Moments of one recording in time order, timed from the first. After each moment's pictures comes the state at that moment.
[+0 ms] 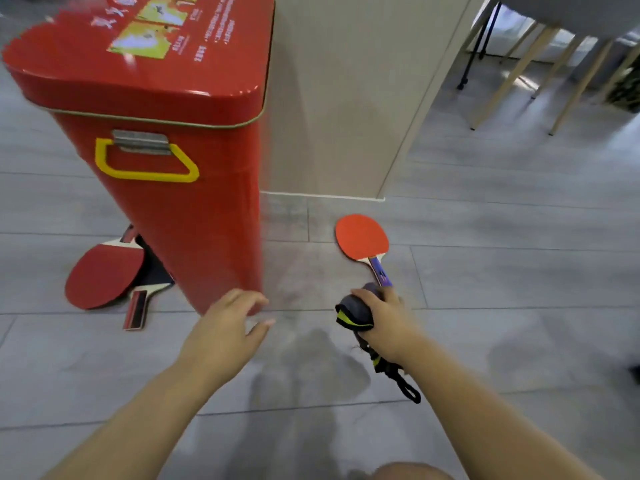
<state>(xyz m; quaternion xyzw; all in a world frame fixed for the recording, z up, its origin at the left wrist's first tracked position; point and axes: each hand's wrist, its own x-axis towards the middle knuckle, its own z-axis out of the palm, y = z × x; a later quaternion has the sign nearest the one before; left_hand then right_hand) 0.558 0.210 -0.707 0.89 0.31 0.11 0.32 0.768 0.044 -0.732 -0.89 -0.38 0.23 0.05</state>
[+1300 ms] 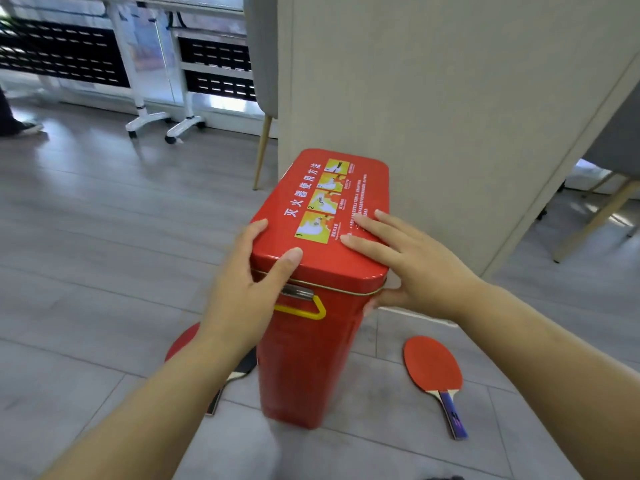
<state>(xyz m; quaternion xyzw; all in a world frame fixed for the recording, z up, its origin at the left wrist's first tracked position) 0.552 0.297 -0.515 0.67 0.39 0.42 0.46 0.788 0.234 -0.504 -0.60 -0.78 -0.14 0.08</state>
